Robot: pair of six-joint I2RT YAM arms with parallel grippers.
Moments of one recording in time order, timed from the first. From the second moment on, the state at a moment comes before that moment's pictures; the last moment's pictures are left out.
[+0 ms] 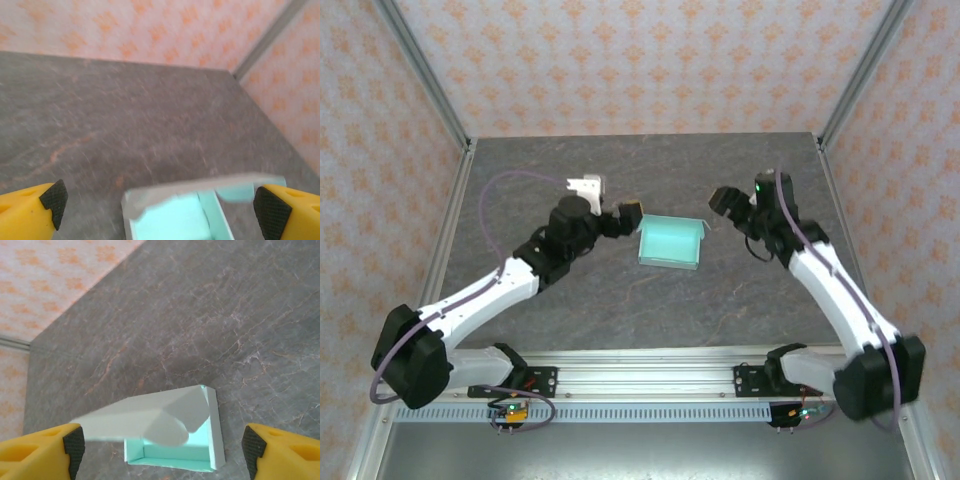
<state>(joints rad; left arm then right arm) -0.56 1.26 0.90 0.03 -0.13 -0.48 0.26 1.22 1.05 -0.54 -0.13 0.79</state>
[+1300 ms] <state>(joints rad) -0.46 1.86 1.24 -0.20 0.45 -1.11 0.23 1.63 1.10 -0.53 -0.46 1.26</state>
